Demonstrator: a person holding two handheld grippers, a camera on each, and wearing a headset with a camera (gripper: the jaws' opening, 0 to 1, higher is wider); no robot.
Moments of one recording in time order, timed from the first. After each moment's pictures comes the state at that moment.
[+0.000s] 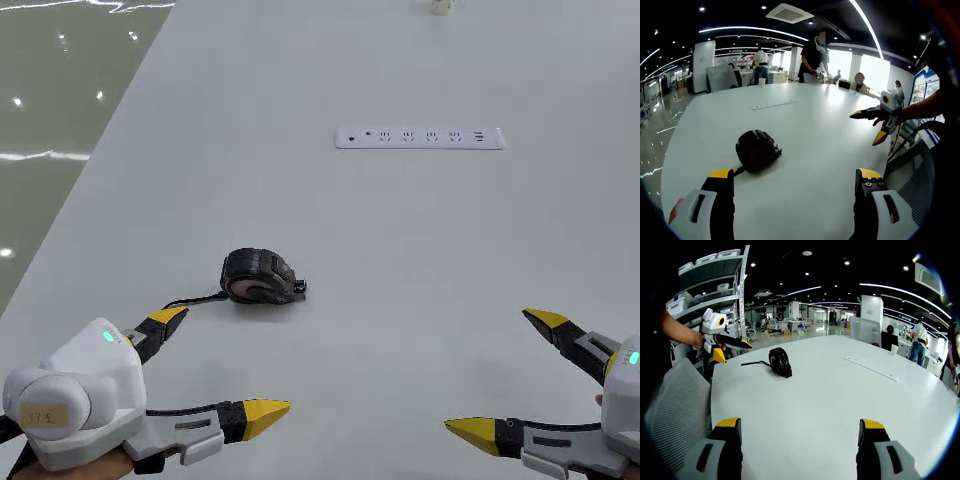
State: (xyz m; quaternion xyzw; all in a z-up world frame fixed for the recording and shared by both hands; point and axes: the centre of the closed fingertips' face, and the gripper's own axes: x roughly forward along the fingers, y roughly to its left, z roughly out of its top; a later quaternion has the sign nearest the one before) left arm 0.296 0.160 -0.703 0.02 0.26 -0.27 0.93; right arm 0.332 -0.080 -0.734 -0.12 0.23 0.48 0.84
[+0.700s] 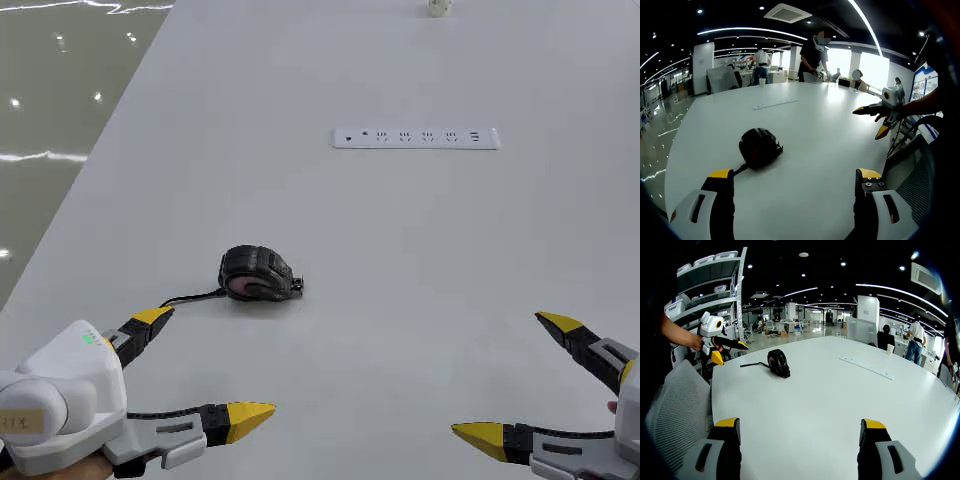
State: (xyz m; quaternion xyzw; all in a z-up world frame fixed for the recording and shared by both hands) left arm 0.288 0.169 -0.707 0.04 0.26 -0.27 0.93; right arm 0.327 -0.089 -0.724 -0.12 0.22 0.46 0.85
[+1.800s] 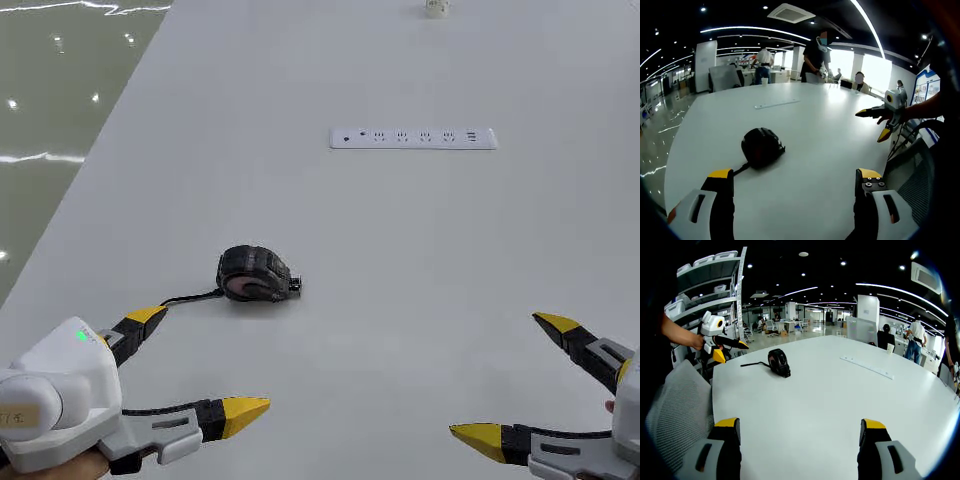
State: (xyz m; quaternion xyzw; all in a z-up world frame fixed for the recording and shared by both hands) left arm 0.290 0.170 -0.704 0.03 0.26 -0.26 0.93; right arm 0.325 -0.091 -0.725 -0.12 0.23 0.46 0.85
